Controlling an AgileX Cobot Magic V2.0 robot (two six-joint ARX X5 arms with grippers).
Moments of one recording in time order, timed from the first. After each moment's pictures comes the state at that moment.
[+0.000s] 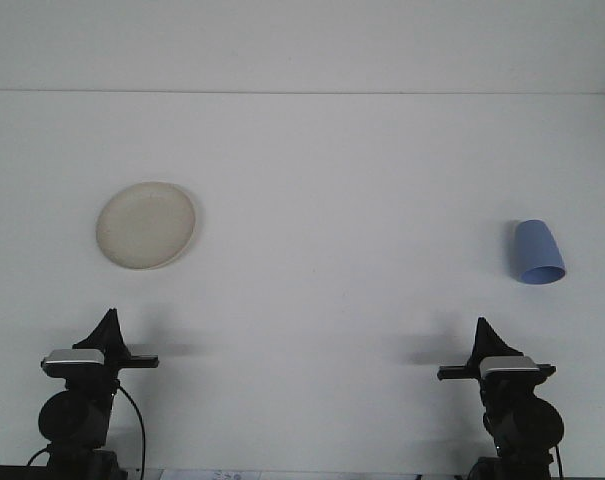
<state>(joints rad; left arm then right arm) -0.07 0.00 0.03 0.04 -0.14 0.06 -0.05 0.00 0.01 -0.11 -0.10 0.04</state>
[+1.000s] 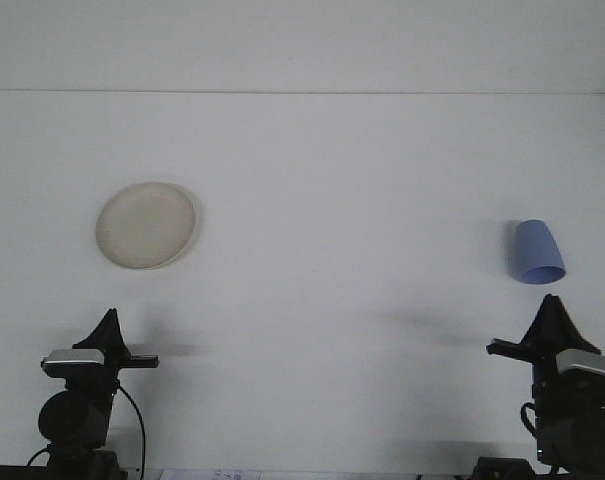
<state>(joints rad) -0.07 0.00 0.03 0.04 -0.14 0.06 -0.05 0.21 0.53 -0.25 0.11 0.24</state>
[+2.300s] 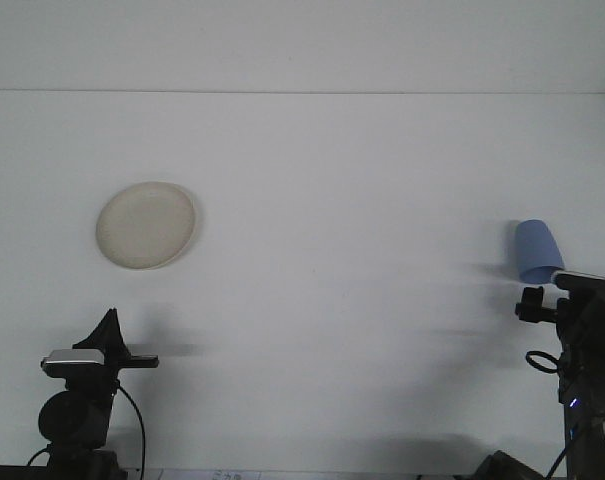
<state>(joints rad) -0.07 0.00 0.03 0.04 -0.14 0.06 -0.55 1.16 0.56 0.02 -0.11 -0.26</state>
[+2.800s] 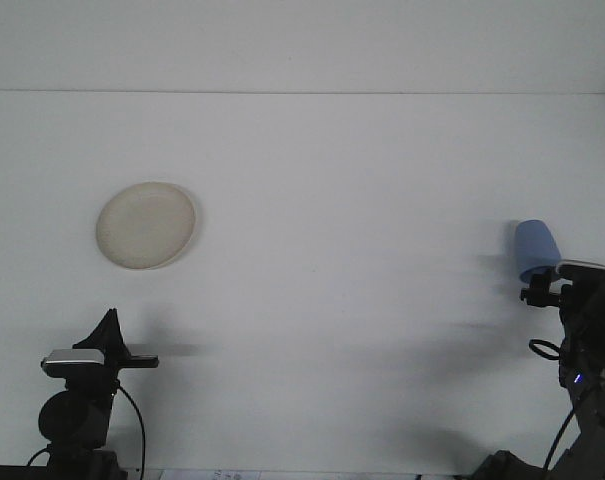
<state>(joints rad) -0.07 0.00 0.03 0.04 -0.14 0.06 -0.58 1.38 0.56 0.34 -0.18 -0.26</state>
